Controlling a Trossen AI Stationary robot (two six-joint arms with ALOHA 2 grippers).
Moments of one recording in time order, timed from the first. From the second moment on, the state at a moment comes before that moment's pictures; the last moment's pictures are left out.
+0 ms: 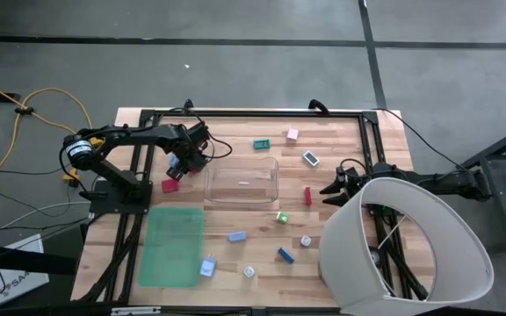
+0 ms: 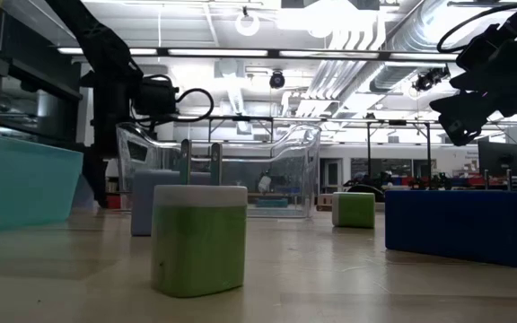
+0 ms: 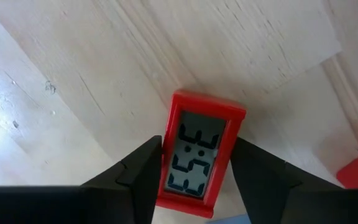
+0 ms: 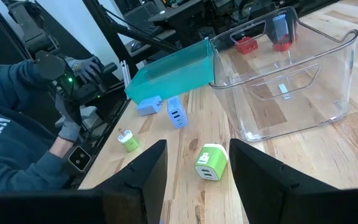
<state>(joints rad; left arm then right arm) 0.59 1.47 0.75 -0.66 0.03 1.18 -0.03 0.21 0.01 0.04 -0.24 0.42</state>
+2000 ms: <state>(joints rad) -0.01 1.06 1.04 -1.30 -0.17 0.06 -0.03 0.21 0.01 0.04 -0.24 0.42</state>
